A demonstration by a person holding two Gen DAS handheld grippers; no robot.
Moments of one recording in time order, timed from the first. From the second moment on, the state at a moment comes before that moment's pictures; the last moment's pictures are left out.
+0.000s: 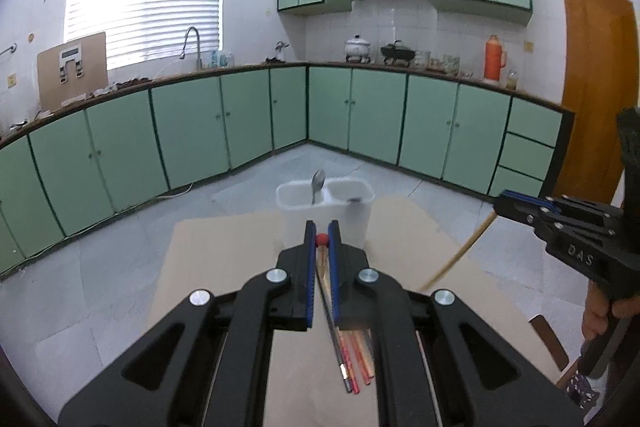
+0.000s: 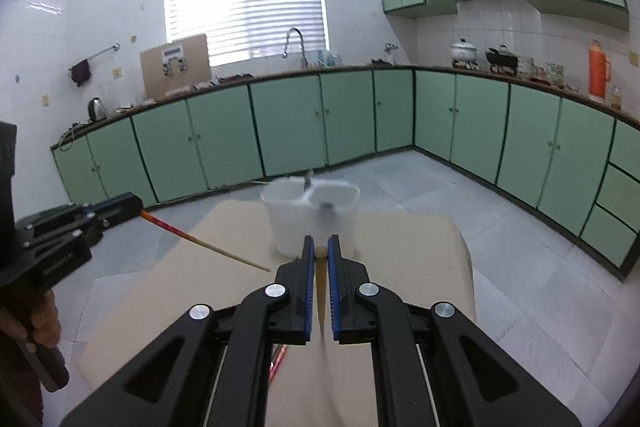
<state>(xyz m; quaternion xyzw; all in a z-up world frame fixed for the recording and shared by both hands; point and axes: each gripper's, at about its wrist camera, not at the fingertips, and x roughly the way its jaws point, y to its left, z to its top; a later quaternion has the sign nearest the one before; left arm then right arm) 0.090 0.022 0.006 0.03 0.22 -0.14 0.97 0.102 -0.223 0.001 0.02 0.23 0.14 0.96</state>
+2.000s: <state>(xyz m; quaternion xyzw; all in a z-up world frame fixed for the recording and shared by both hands) 0.218 0.037 0.074 0.02 0.19 -0.16 0.97 0.312 -0.200 0.036 0.01 0.14 0.13 0.98</state>
